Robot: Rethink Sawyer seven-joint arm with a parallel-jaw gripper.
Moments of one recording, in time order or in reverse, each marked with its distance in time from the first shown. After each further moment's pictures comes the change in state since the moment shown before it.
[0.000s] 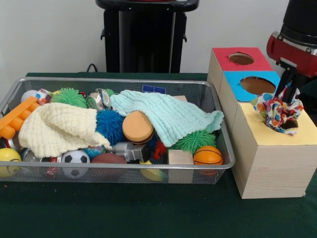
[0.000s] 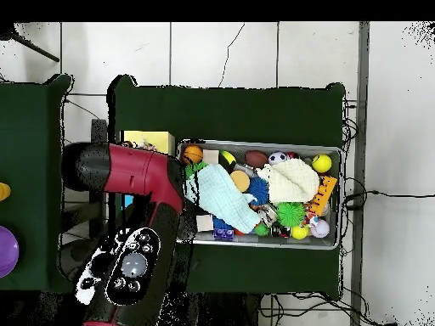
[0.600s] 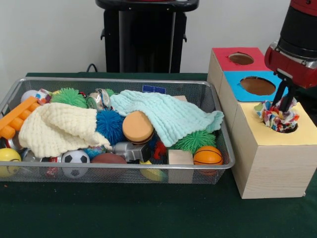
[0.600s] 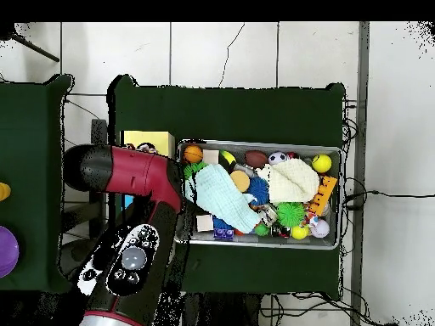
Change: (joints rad) arm 0.006 0.036 -0.004 0.004 0.040 -0.061 0.014
